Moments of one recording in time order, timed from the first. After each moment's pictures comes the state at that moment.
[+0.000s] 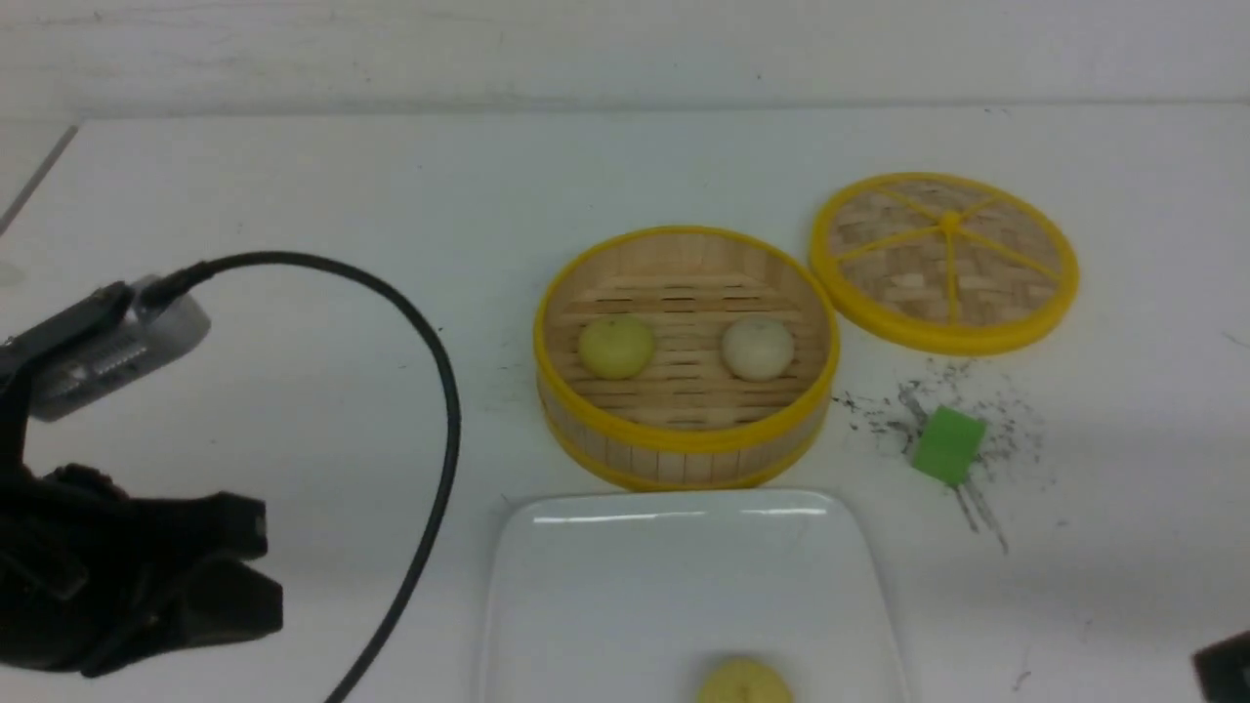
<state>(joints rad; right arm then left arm) 0.07 0.90 -0.59 0.50 0.97 -0.27 -0.02 0.98 -0.74 -0.49 1.02 0.05</state>
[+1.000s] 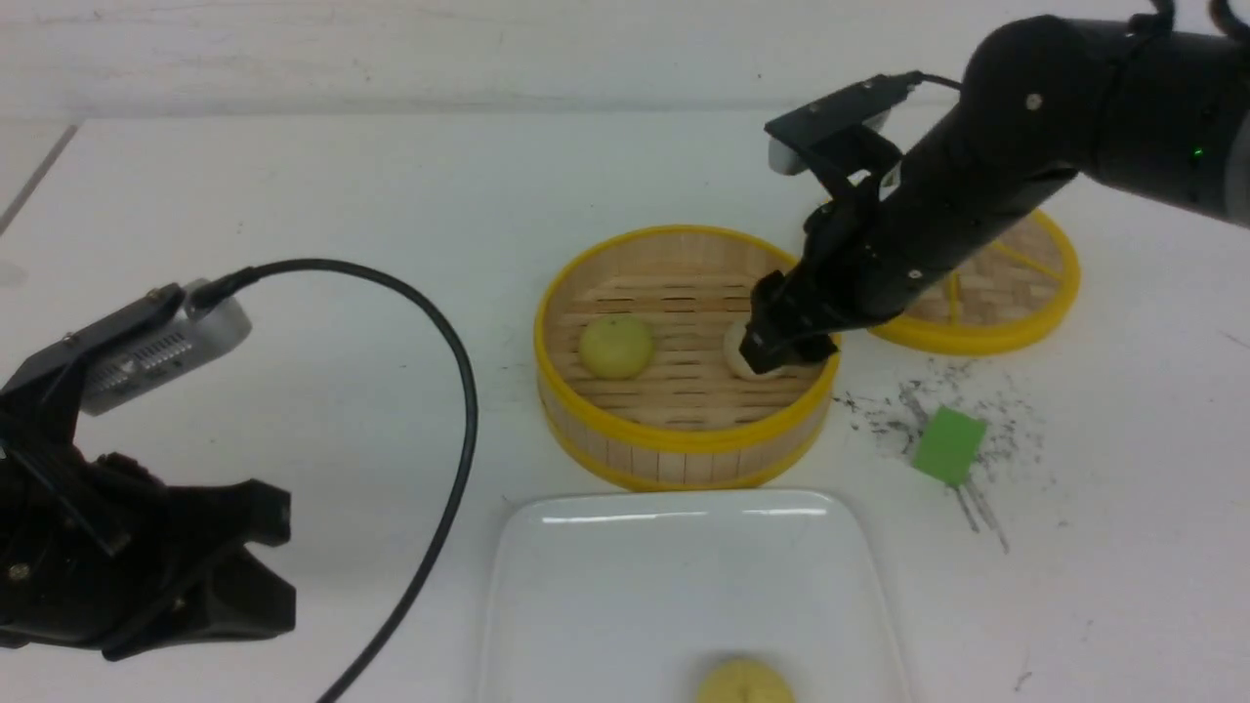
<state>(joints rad) 0.45 1.86 -1.50 0.26 0.74 -0.29 -0.02 1.07 -0.74 -0.49 1.02 0.08</state>
